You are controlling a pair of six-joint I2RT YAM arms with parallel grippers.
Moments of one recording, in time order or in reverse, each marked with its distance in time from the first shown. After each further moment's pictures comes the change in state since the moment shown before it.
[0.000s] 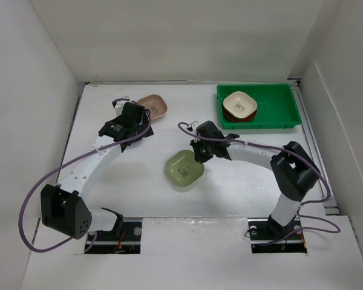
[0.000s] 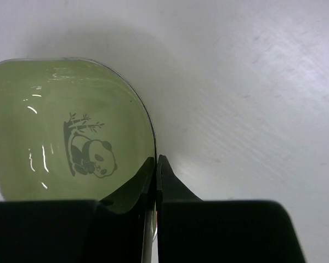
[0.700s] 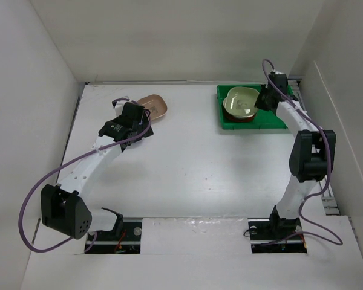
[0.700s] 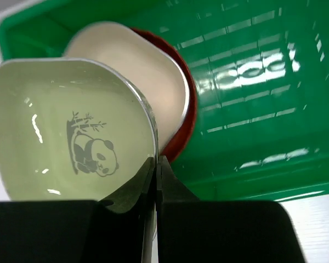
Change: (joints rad) left arm 0.000 0.000 0.000 0.000 -0.005 0.000; right arm -0.698 0.137 0.505 -0.125 0.148 0.126
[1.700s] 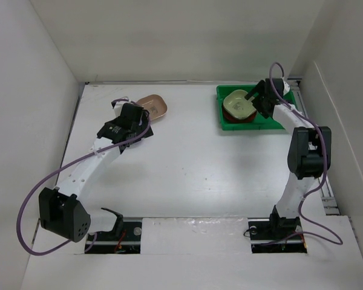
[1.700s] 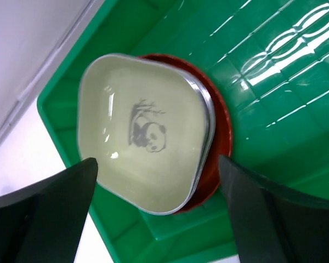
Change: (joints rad) left arm 0.000 -0.025 -0.010 0.005 0.017 0.005; right arm -0.020 0.050 -0.105 0.166 0.018 0.487
